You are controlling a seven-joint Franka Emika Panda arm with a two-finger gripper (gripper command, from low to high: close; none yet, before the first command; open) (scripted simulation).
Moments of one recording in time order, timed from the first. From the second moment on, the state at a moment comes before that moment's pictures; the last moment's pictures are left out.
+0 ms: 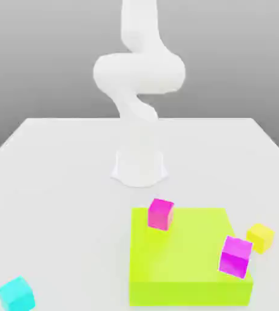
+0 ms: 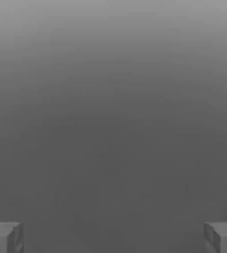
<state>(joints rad) 0.04 -0.71 -0.06 -2.30 0.01 2.32 0.70</state>
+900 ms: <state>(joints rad) 0.07 0.22 -0.41 -2.26 0.37 2.54 -0.47</state>
